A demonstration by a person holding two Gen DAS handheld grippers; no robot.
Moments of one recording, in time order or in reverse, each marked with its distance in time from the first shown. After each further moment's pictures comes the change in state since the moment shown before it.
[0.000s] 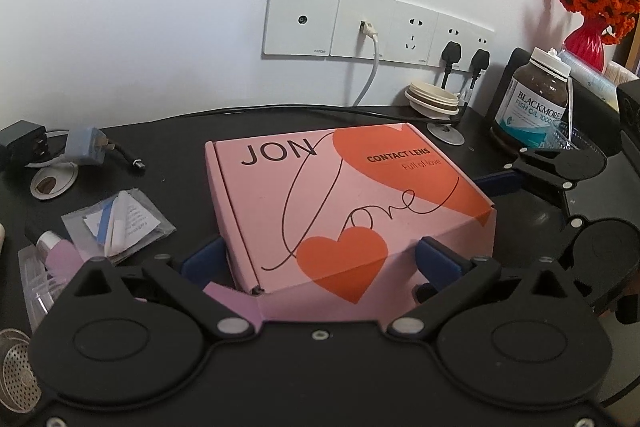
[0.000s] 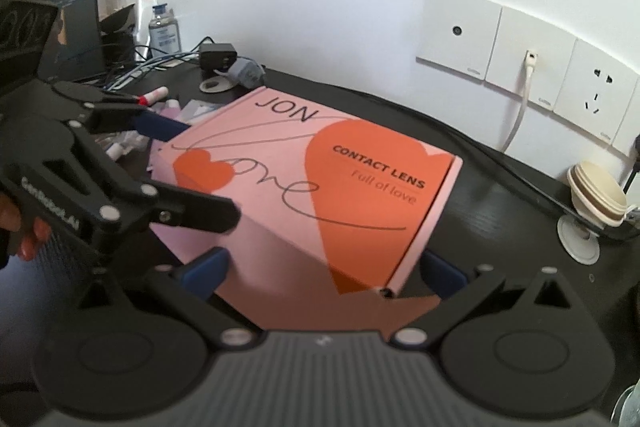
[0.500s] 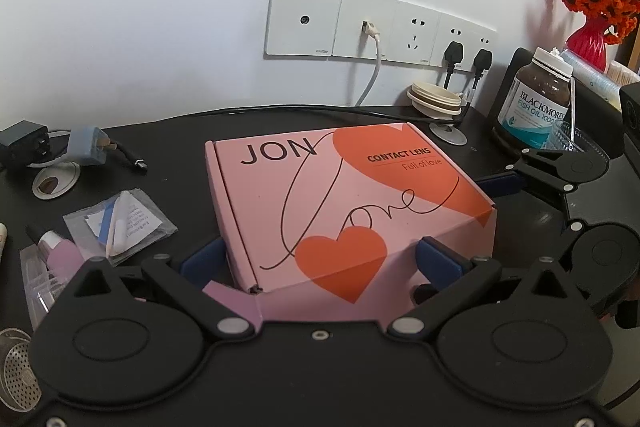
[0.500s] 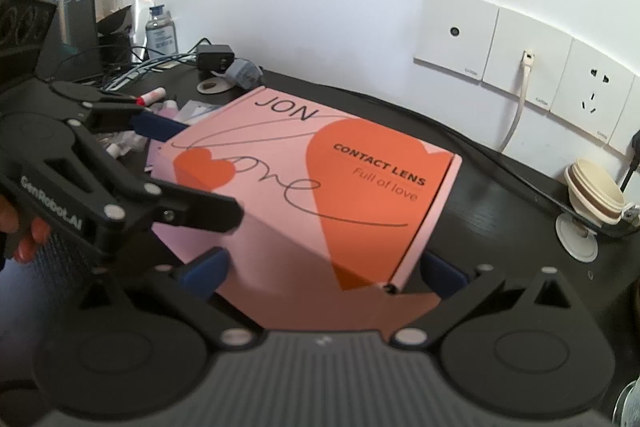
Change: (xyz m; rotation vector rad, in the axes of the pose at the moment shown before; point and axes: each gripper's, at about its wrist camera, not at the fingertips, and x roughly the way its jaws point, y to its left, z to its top) left arm 0.002 0.000 0.001 0.002 -0.001 0.009; right arm 0.000 0.002 0.000 0.000 -0.006 -0.014
